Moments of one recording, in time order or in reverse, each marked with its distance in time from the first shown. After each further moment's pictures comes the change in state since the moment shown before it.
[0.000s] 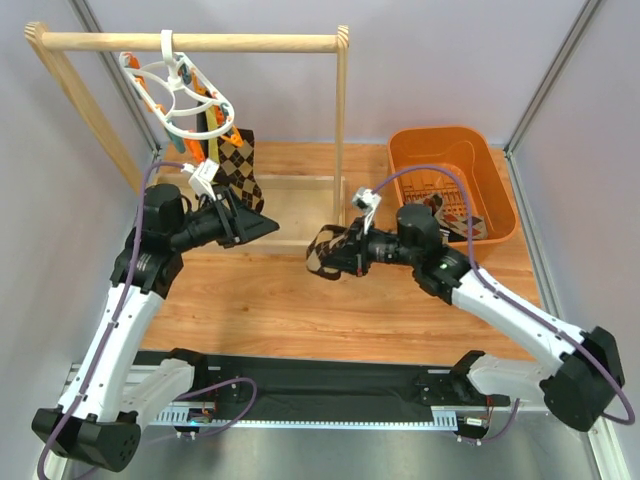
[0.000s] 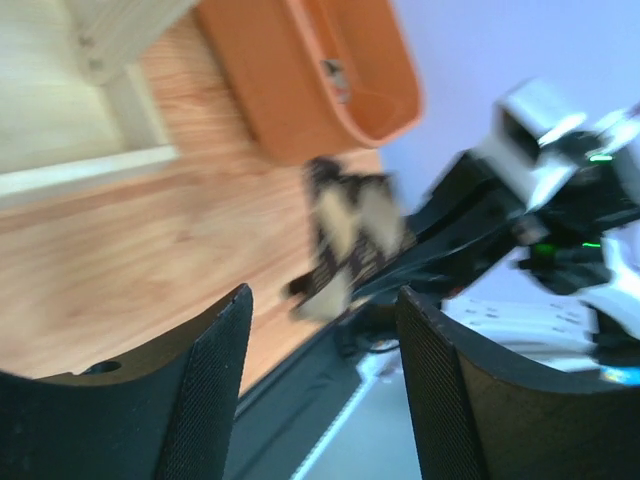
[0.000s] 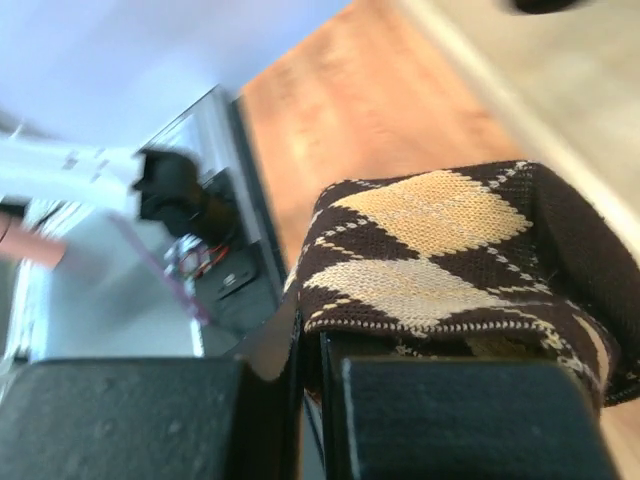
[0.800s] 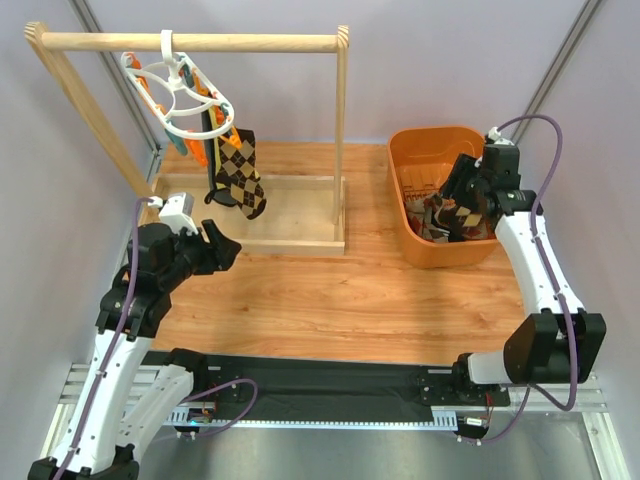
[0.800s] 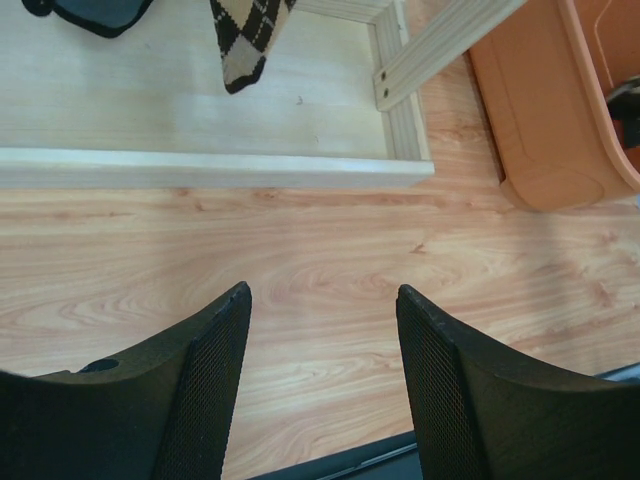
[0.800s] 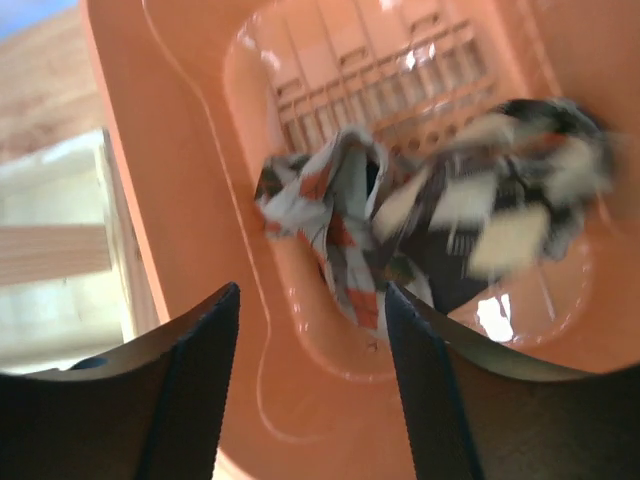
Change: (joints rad) left arm 0.000 -0.235 -0.107 -0.270 -0.533 0.318; right arm -0.718 0.185 0.407 -0.589 0.632 0.011
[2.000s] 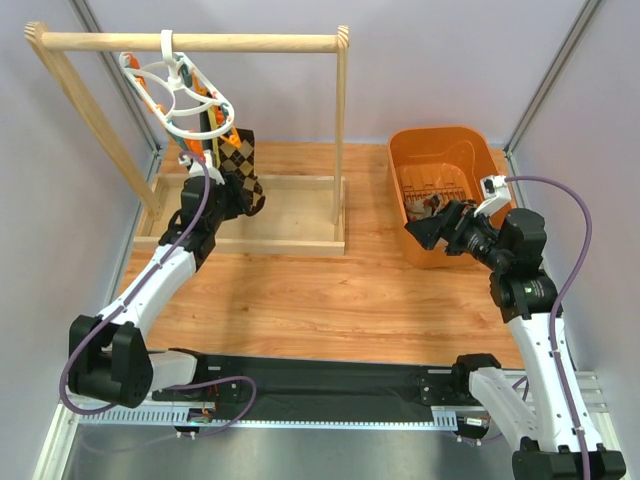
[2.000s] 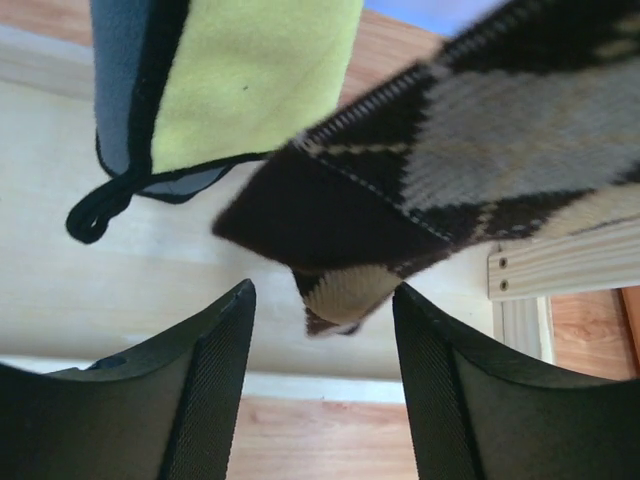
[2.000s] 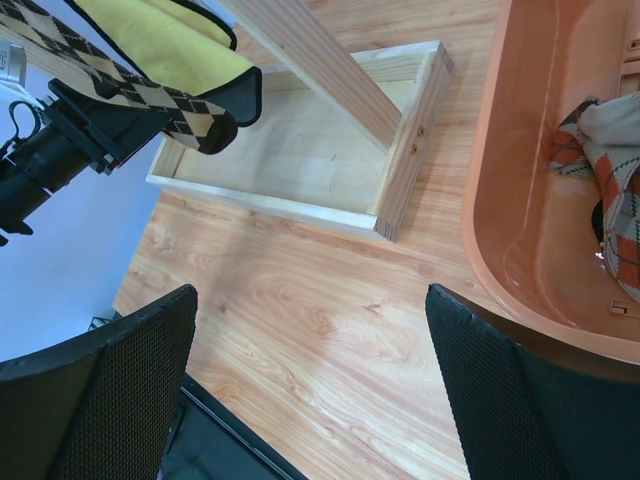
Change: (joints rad) left arm -0.001 0.566 -0.051 0.684 -0.281 0.006; right arm 0.059 -0.581 -0.408 0.171 -0.535 0.129
